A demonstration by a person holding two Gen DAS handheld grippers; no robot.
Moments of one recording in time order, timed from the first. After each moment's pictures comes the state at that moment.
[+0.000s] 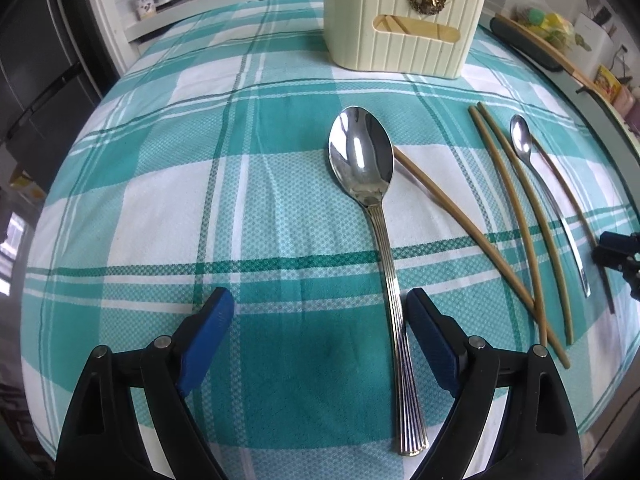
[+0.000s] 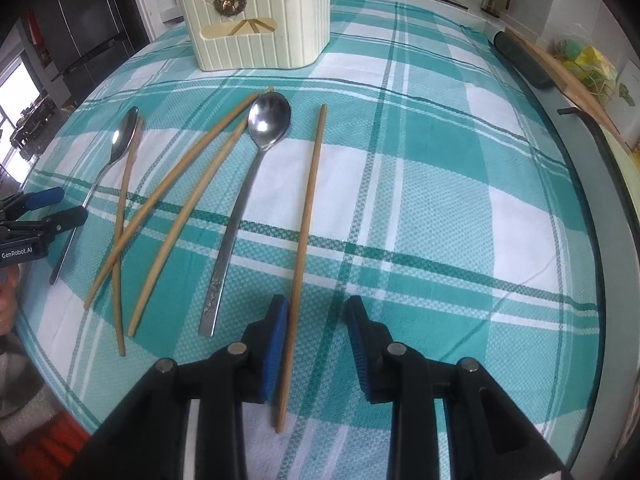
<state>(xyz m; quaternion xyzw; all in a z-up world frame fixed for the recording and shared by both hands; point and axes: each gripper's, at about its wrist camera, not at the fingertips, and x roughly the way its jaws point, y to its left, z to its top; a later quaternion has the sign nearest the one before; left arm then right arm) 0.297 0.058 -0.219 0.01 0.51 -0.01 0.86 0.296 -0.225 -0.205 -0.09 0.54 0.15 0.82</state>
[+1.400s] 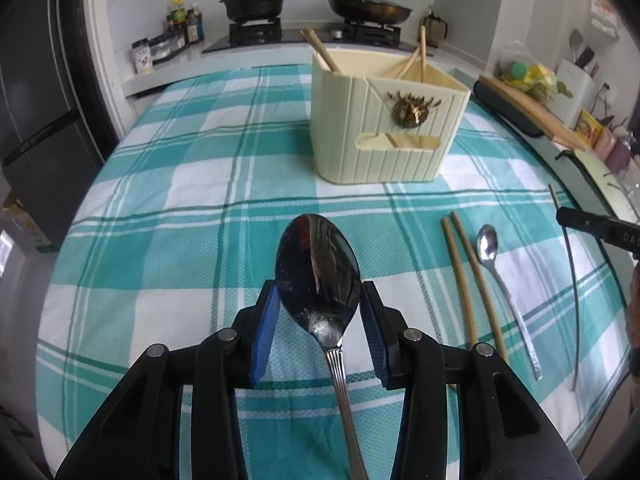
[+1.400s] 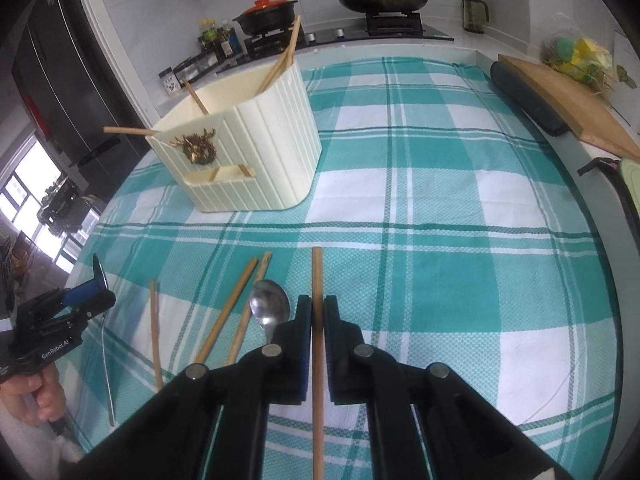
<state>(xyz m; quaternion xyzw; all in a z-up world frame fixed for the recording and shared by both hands) 0.324 0.058 -0.147 -0.01 0.42 -0.04 0.91 0.380 -0.232 -0.149 0.05 0.46 0.17 0.87</state>
